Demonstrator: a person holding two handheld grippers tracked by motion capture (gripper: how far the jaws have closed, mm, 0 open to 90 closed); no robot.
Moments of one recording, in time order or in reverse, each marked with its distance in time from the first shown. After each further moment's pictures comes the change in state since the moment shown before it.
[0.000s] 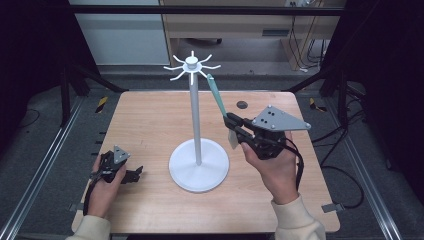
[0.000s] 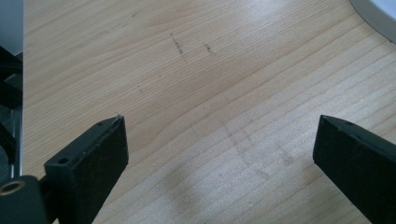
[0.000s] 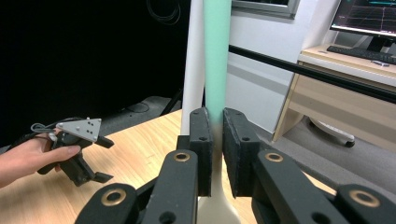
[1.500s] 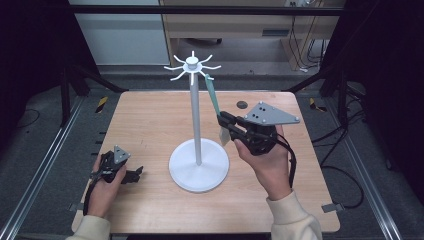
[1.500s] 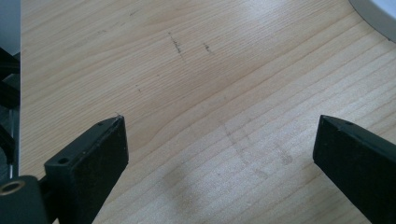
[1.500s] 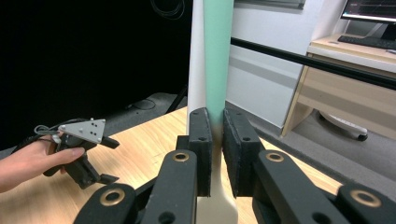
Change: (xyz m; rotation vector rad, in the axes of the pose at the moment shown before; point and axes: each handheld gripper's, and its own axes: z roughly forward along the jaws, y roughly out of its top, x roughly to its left) left arm 0.000 0.000 0.000 0.004 -0.004 0.003; right arm 0.000 0.000 0.018 0.022 0.023 0.032
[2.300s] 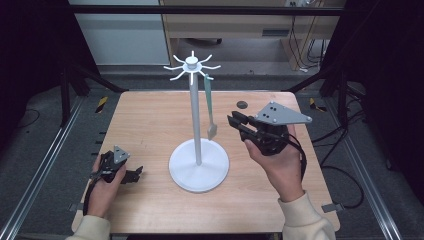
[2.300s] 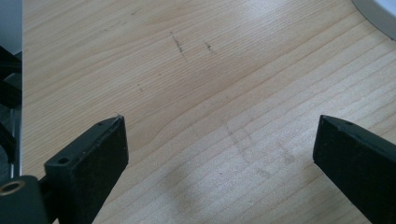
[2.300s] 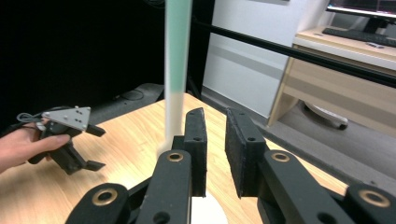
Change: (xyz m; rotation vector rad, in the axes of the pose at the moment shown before) left arm 0.001 0.000 0.000 0.001 0.003 -0.002; right arm -0.012 0.000 -0.019 0.045 -0.049 -0.017
